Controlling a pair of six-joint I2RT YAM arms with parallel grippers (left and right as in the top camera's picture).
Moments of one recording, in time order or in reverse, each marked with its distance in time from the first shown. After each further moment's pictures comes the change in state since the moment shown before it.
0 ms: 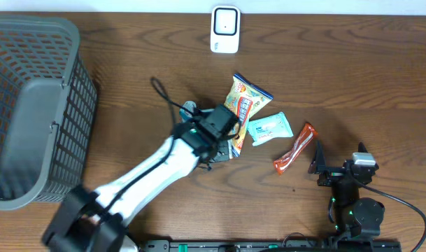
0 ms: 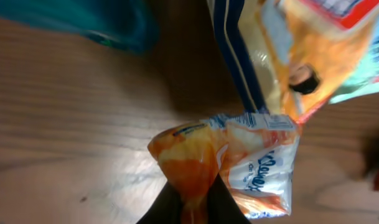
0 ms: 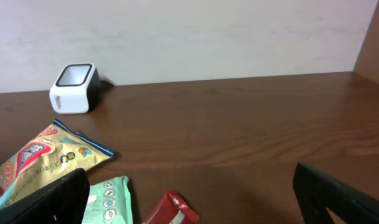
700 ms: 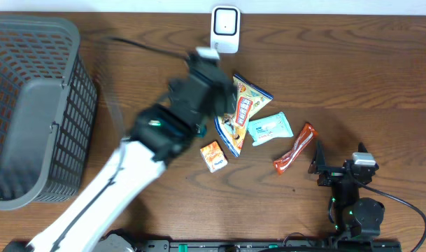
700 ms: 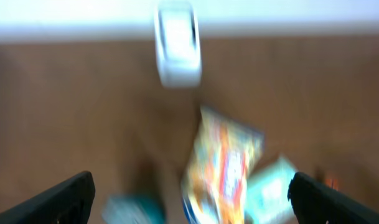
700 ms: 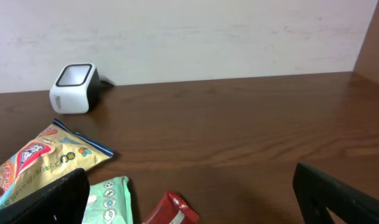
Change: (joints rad) left arm 0.102 -0.216 0.364 0.087 -0.254 0.422; right arm 0.000 0.000 0.000 0.000 0.000 0.000
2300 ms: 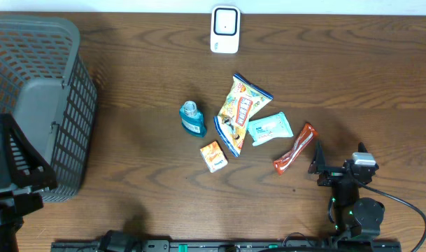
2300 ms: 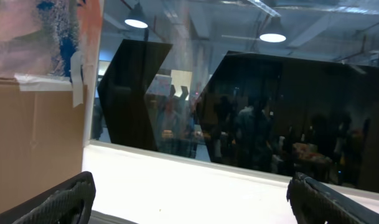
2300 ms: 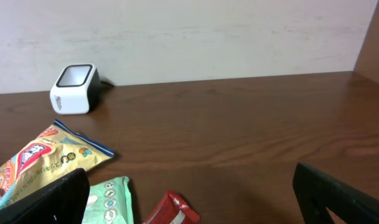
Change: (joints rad) left arm 0.400 -0.795 0.081 0.129 -0.084 0.354; right arm 0.000 0.000 0.000 0.000 -0.001 0.005
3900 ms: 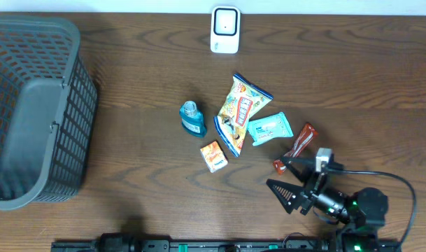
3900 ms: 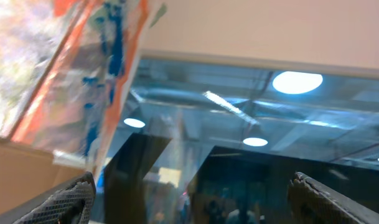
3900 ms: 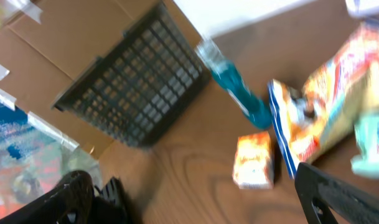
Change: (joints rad) left arm 0.268 -0.588 -0.319 0.188 0.224 -0.097; right arm 0.001 0.232 0.097 0.119 -1.055 0.526
